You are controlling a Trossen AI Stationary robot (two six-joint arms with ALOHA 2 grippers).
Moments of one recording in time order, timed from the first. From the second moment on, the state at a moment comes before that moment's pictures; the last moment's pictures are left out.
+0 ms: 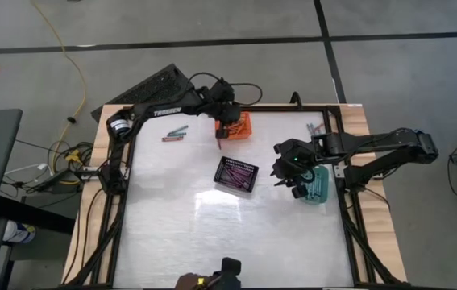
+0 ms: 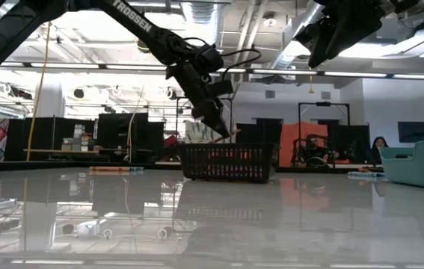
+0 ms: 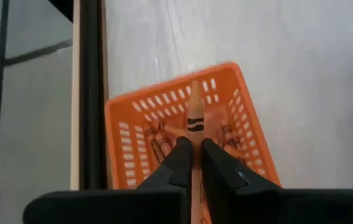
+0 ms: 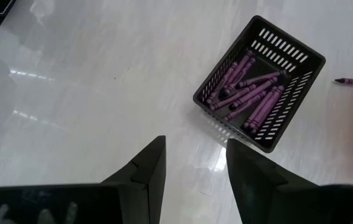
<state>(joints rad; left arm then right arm) 0.56 2.05 1.63 -0.40 0.21 0.68 0.03 1.21 1.06 -0.77 -0.13 -0.25</state>
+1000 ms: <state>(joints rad) 0.56 2.06 1.63 -0.40 0.19 0.65 0.03 1.21 1.06 -0.77 -0.13 -0.24</state>
